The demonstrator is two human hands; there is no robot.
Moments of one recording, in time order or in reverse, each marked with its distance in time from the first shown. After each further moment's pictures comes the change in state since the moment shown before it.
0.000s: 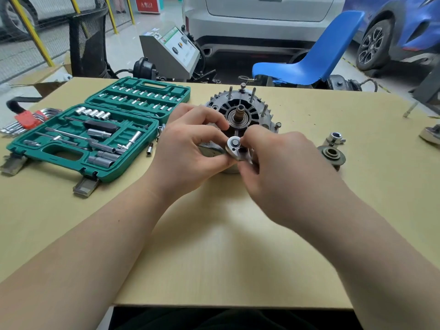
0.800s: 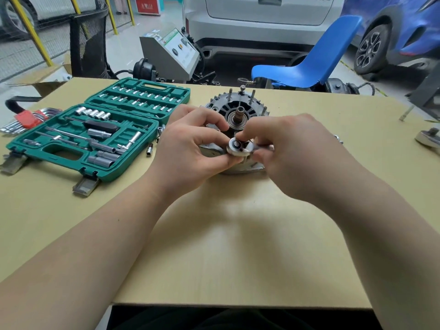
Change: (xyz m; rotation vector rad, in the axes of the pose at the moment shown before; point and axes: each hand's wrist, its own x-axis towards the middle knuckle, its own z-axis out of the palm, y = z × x) left_hand 0.001 0.004 -0.002 -0.004 -0.036 -0.043; right_hand 0.019 0.017 -0.019 0.041 -0.085 0.034
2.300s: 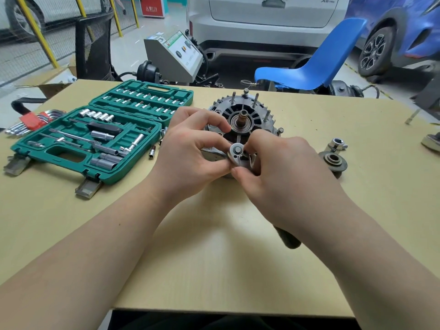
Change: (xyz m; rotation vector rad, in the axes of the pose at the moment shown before) left_hand -0.001 -0.002 0.000 -0.001 0.019 0.004; right_hand -0.016 -0.019 0.023 0.023 0.098 0.018
